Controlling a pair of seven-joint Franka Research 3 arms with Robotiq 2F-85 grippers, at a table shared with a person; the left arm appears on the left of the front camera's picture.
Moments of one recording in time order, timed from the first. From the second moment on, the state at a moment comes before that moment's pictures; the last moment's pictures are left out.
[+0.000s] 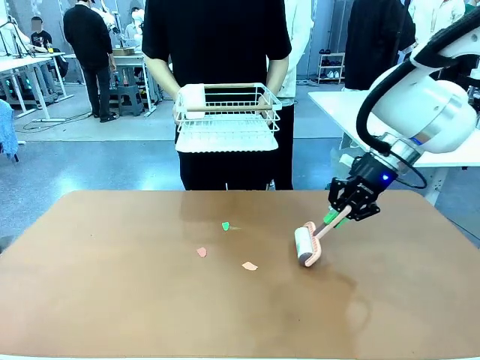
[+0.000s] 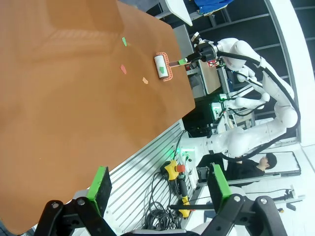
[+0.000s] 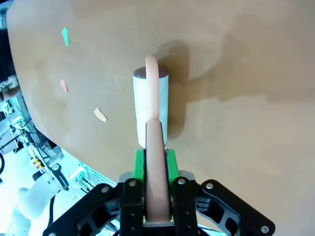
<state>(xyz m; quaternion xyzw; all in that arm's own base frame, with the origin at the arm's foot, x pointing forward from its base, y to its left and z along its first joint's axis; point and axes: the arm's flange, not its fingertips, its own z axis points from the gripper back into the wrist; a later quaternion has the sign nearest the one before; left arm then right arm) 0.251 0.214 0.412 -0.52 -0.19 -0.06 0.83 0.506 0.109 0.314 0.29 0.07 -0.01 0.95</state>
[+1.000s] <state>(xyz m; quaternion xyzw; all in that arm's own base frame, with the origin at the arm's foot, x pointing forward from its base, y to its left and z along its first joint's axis) 0.251 0.213 0.412 -0.52 -0.19 -0.06 0.83 0.501 0.271 0.305 0.30 0.08 0.07 0.95</state>
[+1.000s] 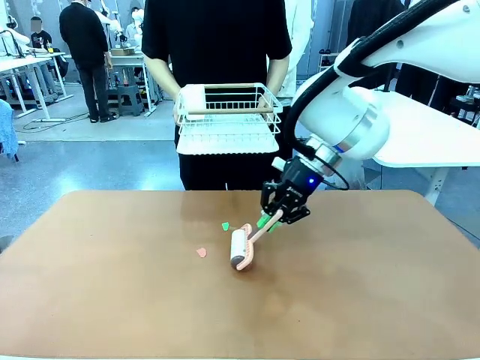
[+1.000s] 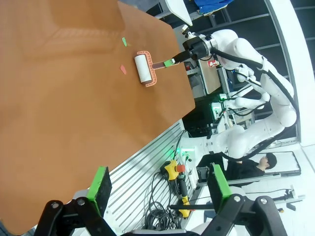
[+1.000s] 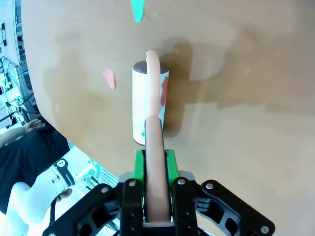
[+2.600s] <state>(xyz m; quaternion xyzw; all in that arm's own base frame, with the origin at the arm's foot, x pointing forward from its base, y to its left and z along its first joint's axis) 0.251 0.213 0.412 -0.52 -0.19 -0.06 0.83 0.490 0.424 0.299 0.30 0.10 0.11 0.94</state>
